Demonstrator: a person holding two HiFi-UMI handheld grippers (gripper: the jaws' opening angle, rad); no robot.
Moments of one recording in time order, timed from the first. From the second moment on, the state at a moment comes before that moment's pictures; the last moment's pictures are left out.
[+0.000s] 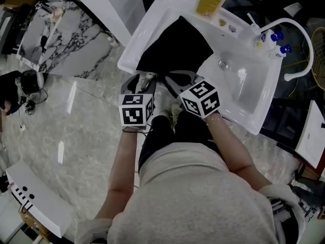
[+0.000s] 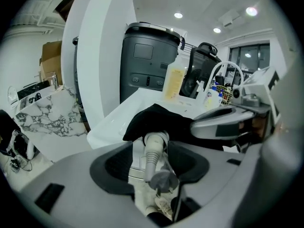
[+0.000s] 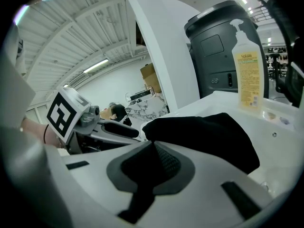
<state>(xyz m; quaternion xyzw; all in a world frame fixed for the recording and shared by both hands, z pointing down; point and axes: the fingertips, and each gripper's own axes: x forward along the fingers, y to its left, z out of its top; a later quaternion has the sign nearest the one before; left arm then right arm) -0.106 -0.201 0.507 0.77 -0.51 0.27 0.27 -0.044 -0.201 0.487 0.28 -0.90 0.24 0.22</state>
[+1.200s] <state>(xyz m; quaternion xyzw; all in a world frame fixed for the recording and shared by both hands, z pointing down) -0.129 -0.245 0.527 0.81 -0.43 0.30 0.26 -0.056 -0.195 0.489 0.27 -0.91 0.22 0.23</state>
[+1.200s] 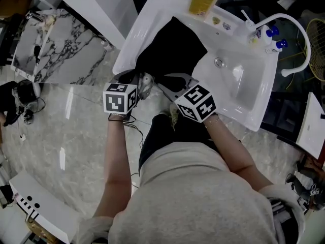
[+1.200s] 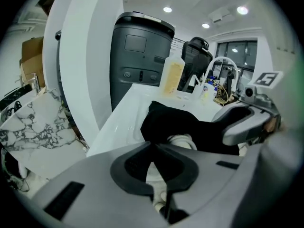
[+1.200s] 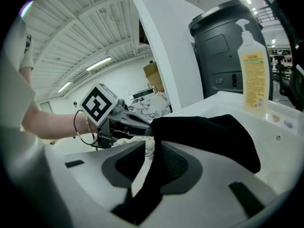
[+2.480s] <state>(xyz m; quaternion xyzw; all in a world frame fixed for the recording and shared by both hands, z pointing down) -0.138 -0.237 0.515 0.83 -0.41 0.28 0.25 -0.120 -0.124 0.489 0.16 -0.93 0.25 0.23</state>
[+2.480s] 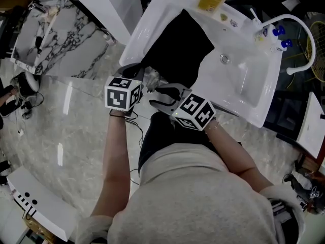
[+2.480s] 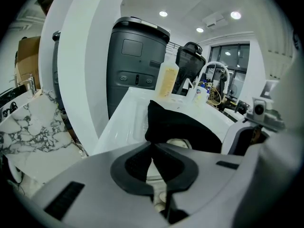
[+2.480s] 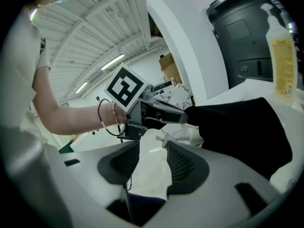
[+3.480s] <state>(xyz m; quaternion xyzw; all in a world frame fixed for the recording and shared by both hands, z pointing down) -0.146 -0.229 0.516 0.84 -0.40 0.29 0.25 -0.153 -0.161 0.505 0.27 -0.91 0.26 0.14</state>
